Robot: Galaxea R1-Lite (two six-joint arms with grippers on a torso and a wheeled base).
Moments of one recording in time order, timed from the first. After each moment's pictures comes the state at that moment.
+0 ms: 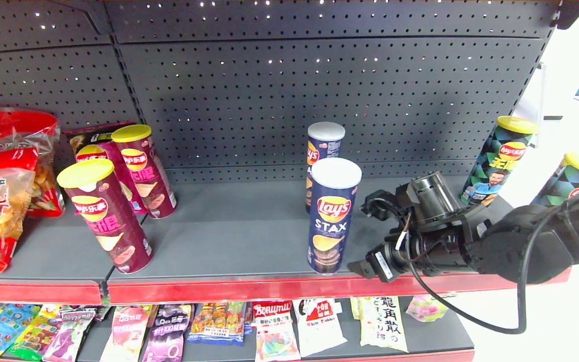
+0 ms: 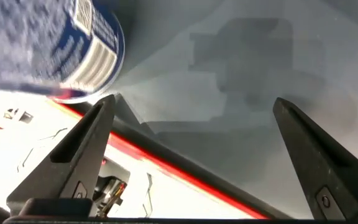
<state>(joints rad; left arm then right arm) 0.00 0.00 0.00 0.00 0.00 -0.03 0.54 1.86 -0.93 -0.10 -0.08 -0.08</state>
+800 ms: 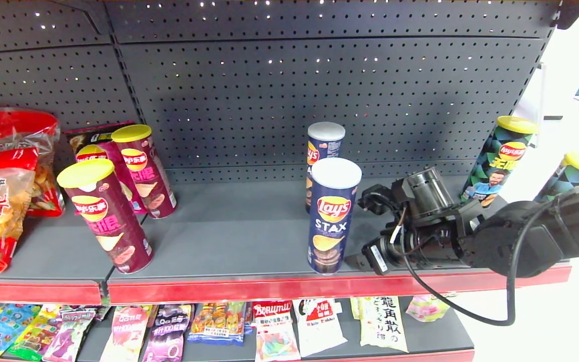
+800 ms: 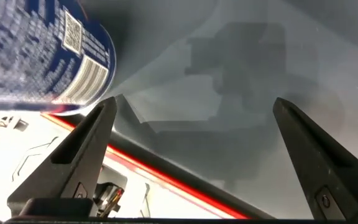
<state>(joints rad) 0.00 0.00 0.00 0.00 0.00 -0.03 0.54 1.89 -0.97 -0.11 -0.10 -0.08</state>
